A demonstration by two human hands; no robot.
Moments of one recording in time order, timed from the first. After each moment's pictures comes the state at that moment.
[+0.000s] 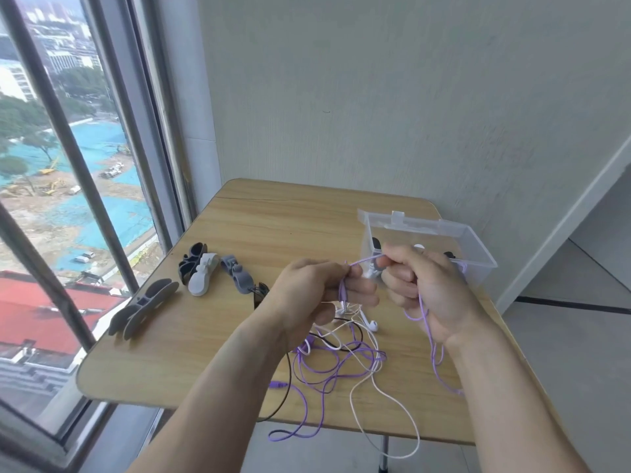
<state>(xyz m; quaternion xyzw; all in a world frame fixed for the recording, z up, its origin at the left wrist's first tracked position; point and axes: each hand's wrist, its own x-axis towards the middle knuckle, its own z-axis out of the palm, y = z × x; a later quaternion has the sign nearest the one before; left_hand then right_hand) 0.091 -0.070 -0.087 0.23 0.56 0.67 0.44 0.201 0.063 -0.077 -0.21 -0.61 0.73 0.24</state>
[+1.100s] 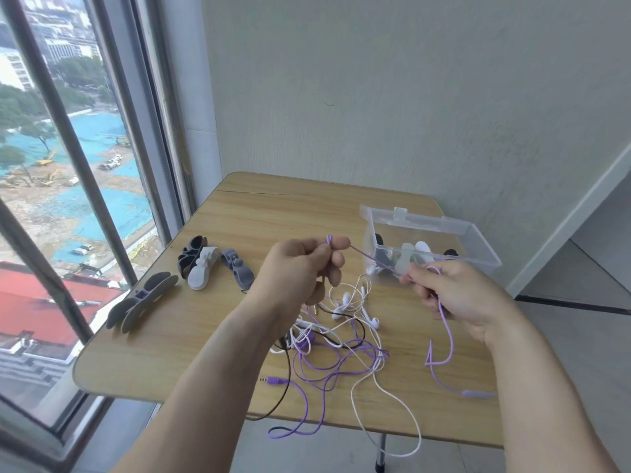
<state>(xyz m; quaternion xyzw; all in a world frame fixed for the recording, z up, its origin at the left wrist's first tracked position) 0.078 -0.073 -0.088 0.25 0.57 0.70 0.34 0.222 0.104 -0.091 -0.37 -0.76 0.52 0.12</state>
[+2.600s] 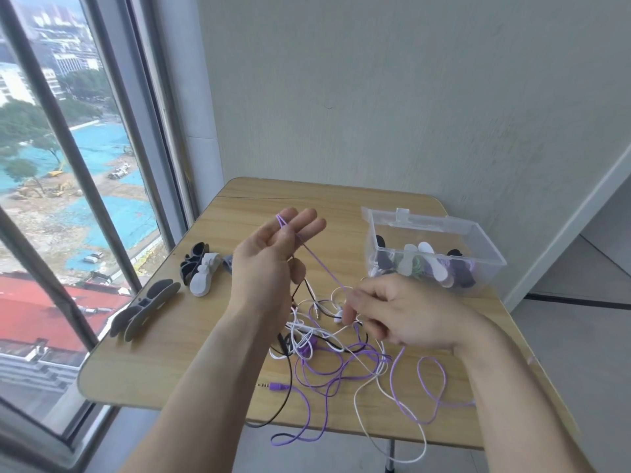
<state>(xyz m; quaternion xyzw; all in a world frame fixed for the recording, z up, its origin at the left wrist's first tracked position) 0.073 -0.078 -0.083 0.17 0.48 0.83 0.22 0.204 0.045 -0.070 -0.17 -0.89 0.42 -0.05</state>
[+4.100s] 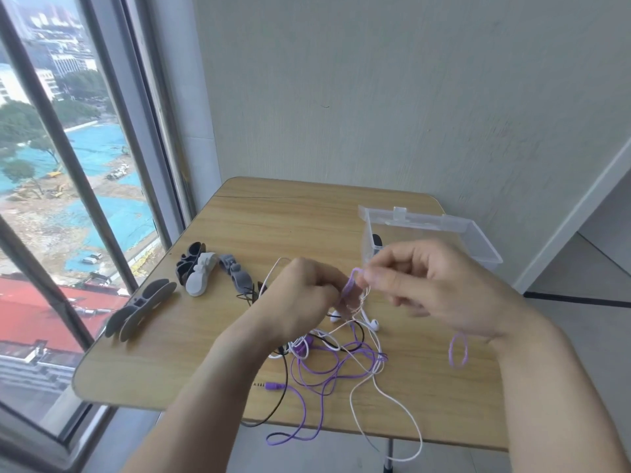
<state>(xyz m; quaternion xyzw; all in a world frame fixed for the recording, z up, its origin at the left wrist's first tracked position) 0.081 -0.077 -0.096 0.45 0.72 0.47 0.25 0.224 0.054 -0.043 -0.11 -0.82 0.56 0.08</state>
